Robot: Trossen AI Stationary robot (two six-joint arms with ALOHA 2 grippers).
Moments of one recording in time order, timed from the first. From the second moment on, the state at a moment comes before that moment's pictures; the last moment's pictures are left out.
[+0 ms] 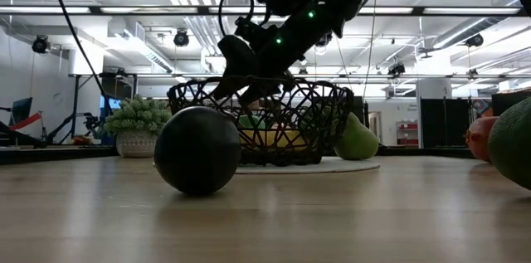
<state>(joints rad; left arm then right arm) -0.83 1.27 0.95 -0.91 -1.47 -0.95 -0.09 1.96 1.31 0.05 0.29 0.18</state>
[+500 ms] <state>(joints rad) -0.83 1.27 0.95 -0.91 -1.47 -0.95 -0.10 1.97 1.58 -0.26 0.28 -0.04</state>
